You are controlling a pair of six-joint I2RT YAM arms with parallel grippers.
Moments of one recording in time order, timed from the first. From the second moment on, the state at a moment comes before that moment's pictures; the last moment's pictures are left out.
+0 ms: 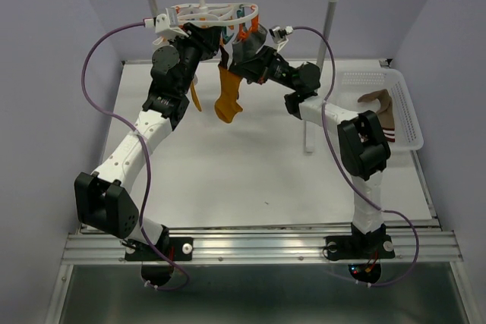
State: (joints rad) left arm -0.38 1.45 1.35 0.38 -0.06 -0.61; right arm 0.47 2.09 1.56 1.24 -0.80 1.29
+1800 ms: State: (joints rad) left arm -0.38 1.47 1.35 0.42 -0.03 -0.63; right arm 0.45 2.18 1.72 1.15 -0.70 1.39
